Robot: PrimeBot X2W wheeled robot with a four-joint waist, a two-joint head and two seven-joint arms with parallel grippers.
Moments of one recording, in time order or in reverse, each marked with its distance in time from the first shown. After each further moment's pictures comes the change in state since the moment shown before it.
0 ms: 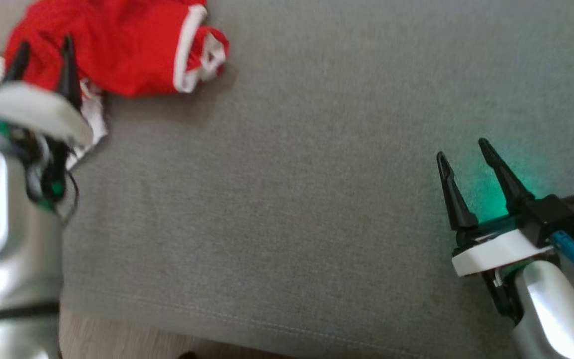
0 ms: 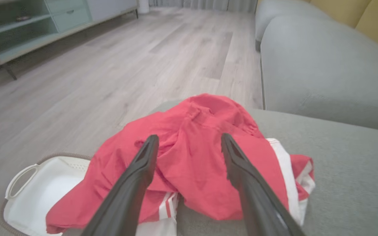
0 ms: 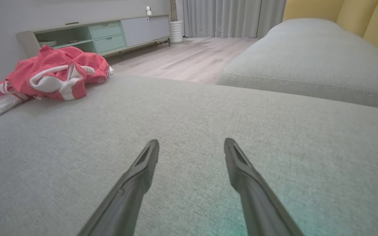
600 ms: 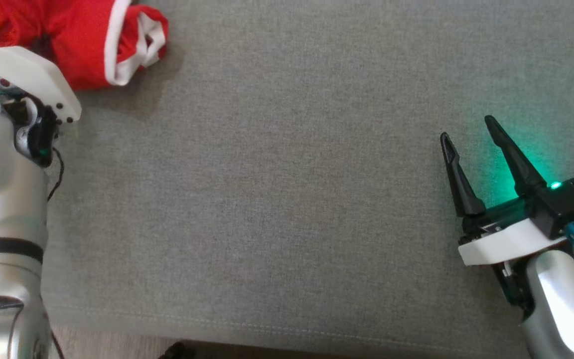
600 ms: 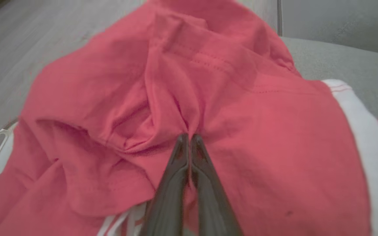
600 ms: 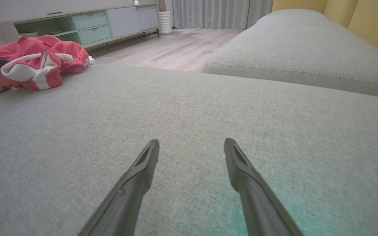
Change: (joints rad) left arm -0.351 0.042 -0.056 0.587 0.023 -0.023 0.013; right arm -0.009 -0.047 0.014 -0.142 0.003 0.000 0.049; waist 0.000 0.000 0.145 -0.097
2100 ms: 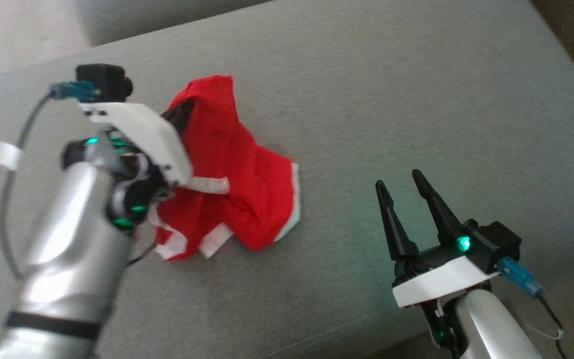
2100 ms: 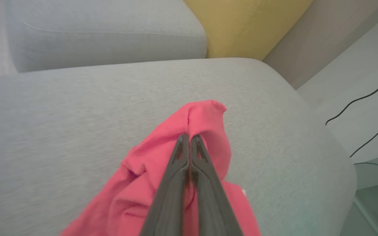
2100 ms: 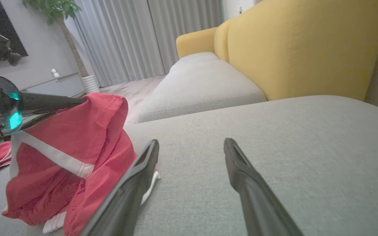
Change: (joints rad) left arm 0.324 0.012 -0.392 -0.618 -0.479 0.115 0.297; right arm 0.070 0.194 0.100 0.119 0.116 0.000 -0.050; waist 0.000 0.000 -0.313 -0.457
